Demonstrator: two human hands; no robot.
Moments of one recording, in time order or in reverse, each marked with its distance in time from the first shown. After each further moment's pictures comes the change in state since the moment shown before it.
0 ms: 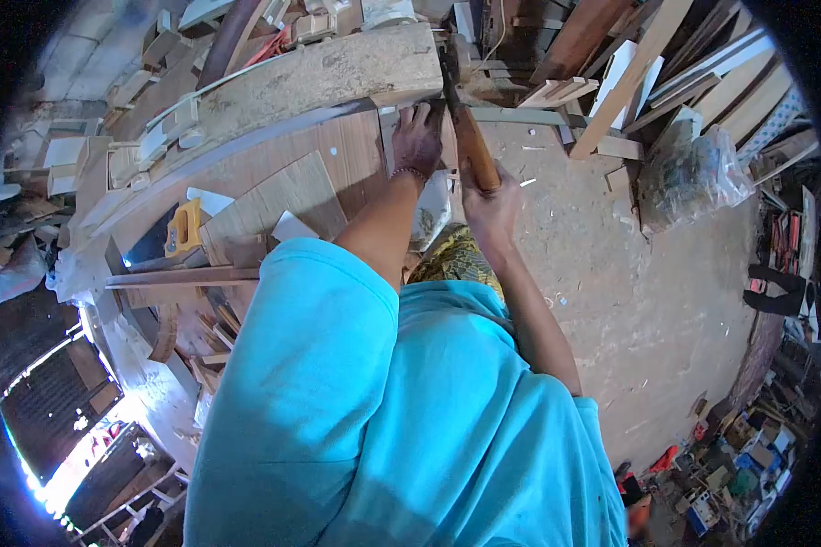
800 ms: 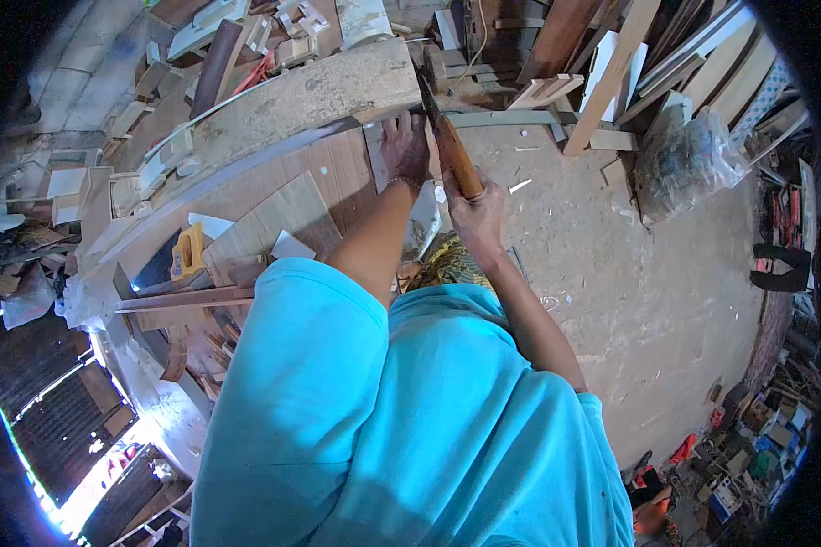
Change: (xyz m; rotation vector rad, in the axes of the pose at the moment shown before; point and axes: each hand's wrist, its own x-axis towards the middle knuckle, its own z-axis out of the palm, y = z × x) left_hand 0.001 0.002 0.012 0.173 -0.006 -0.016; right_hand 0.001 -0.004 -0.009 0.164 -0.074 0.047
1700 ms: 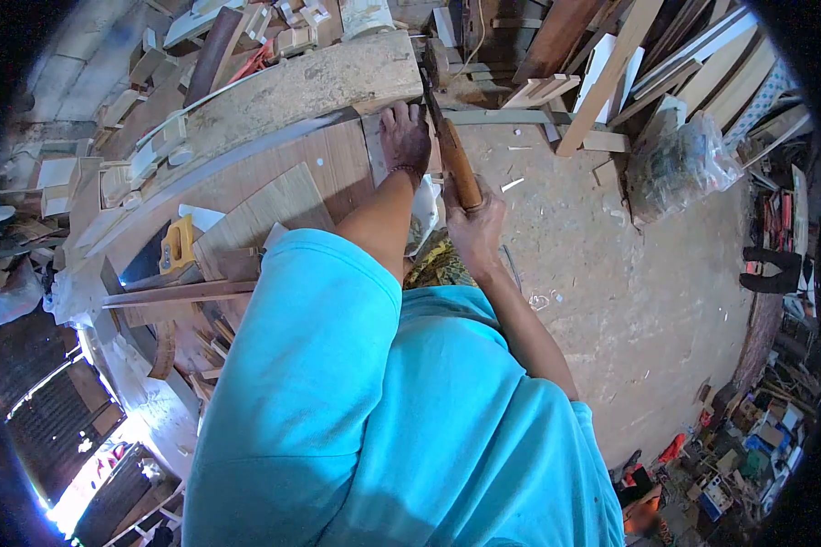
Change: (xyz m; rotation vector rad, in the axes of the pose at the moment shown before) left_hand 0.009 0.007 0.004 0.107 0.023 -0.092; right_hand -0.019 0.009 0.004 -0.058 0.026 0.032
